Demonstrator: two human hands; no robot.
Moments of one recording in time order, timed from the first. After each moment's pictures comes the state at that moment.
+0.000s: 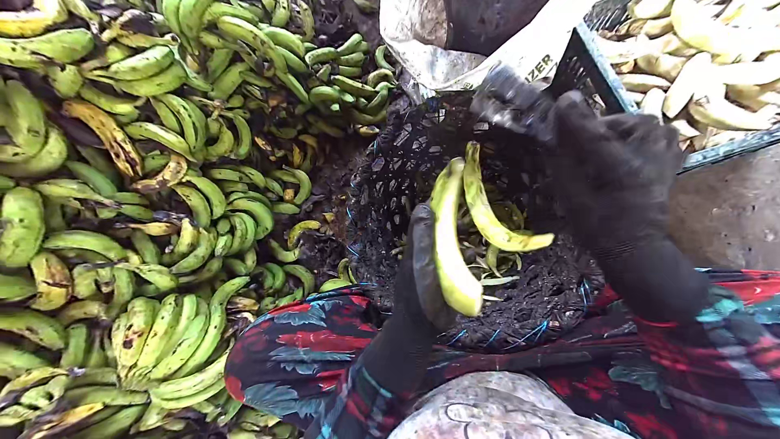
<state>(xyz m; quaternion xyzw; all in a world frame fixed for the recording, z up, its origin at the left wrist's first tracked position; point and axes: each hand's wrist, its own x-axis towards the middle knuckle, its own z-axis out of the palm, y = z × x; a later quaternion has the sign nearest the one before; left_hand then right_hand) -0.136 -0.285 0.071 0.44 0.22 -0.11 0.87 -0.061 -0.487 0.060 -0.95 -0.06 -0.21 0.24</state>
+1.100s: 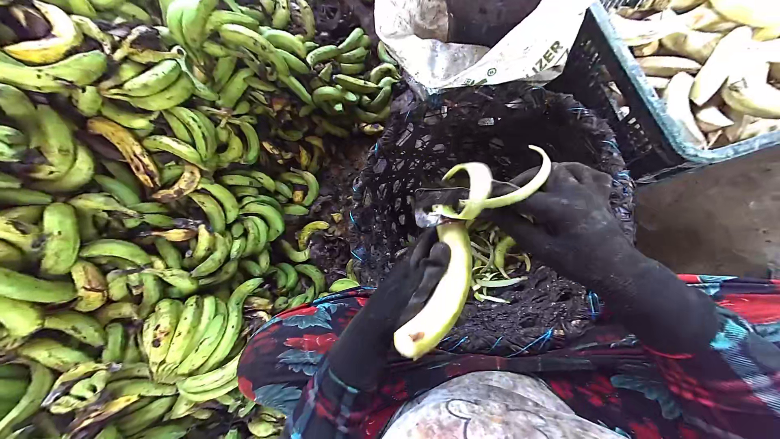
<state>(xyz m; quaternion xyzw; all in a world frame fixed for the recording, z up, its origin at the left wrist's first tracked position) -0.150 -0.210 -0.011 0.63 -0.04 -0.31 0.71 -0.060 -0.487 0.039 -0.92 -0.20 -0.07 0.32</state>
